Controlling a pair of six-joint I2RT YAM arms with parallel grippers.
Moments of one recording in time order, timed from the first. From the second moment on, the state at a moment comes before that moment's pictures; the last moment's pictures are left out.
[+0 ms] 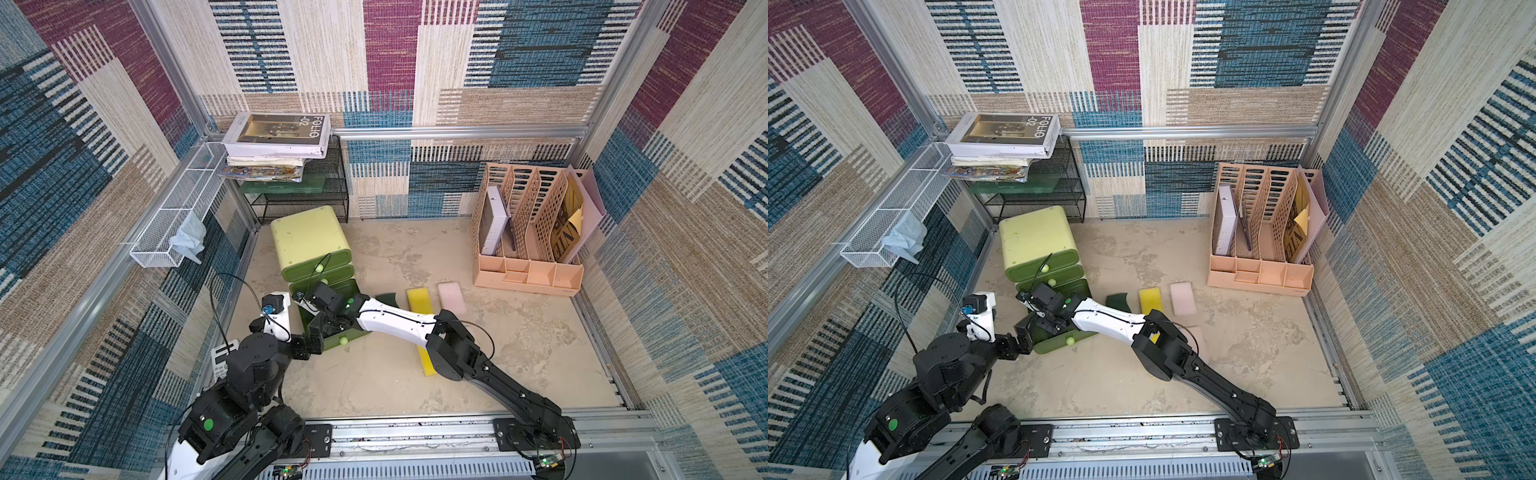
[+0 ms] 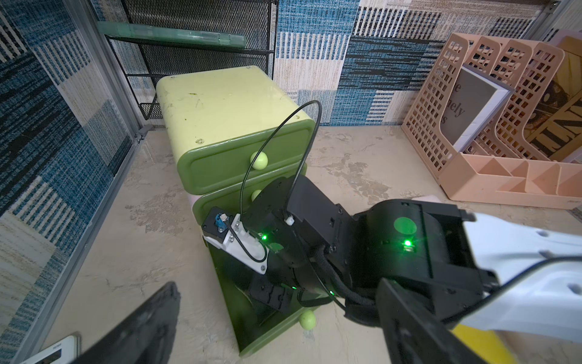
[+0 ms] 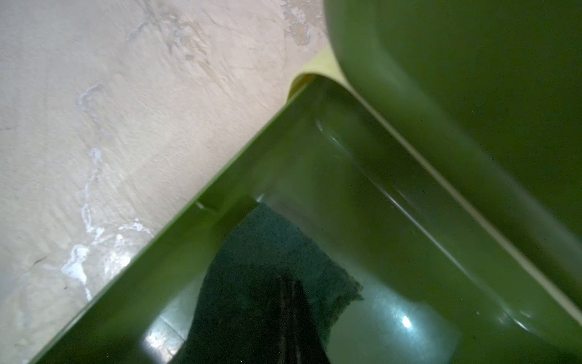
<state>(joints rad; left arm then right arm) -0.58 0.39 0.80 -0.75 -0.40 -0.23 1.12 2.63 2.35 -0.57 0.18 -0.14</state>
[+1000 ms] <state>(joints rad) -0.58 0.39 0.80 -0.75 -0.40 -0.23 1.12 2.49 2.24 -0.56 0.23 -0.07</state>
